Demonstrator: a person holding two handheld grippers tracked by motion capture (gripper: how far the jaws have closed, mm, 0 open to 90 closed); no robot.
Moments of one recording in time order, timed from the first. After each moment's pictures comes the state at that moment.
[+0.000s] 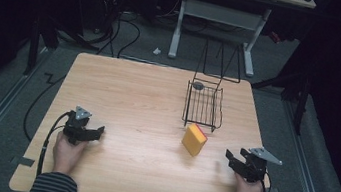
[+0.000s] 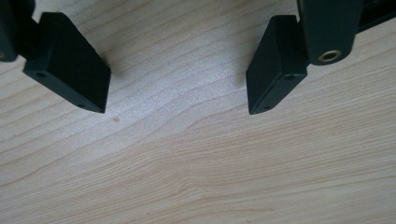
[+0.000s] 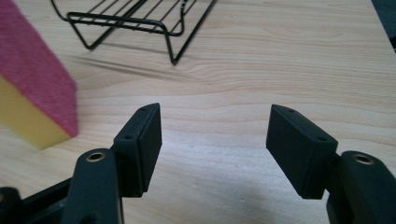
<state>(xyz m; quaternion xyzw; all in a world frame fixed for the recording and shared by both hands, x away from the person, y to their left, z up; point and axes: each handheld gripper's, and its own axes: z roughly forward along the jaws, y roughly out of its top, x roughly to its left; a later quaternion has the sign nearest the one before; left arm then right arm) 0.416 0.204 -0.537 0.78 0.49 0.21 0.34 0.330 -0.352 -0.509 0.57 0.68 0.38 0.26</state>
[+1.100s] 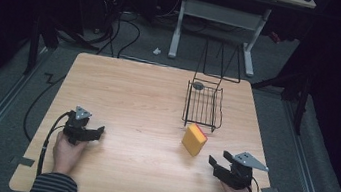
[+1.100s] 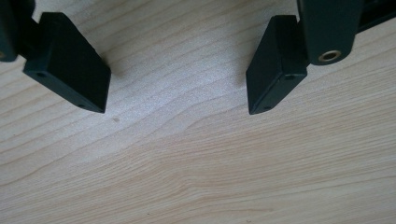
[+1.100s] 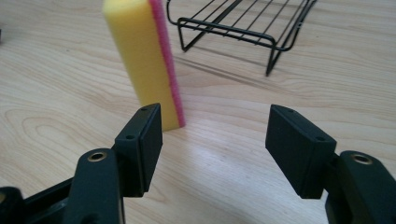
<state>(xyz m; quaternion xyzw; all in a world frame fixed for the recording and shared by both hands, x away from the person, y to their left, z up) 0.416 0.204 -0.537 0.78 0.49 0.21 0.34 0.305 -0.300 -0.495 0.50 0.72 0.41 0.24</state>
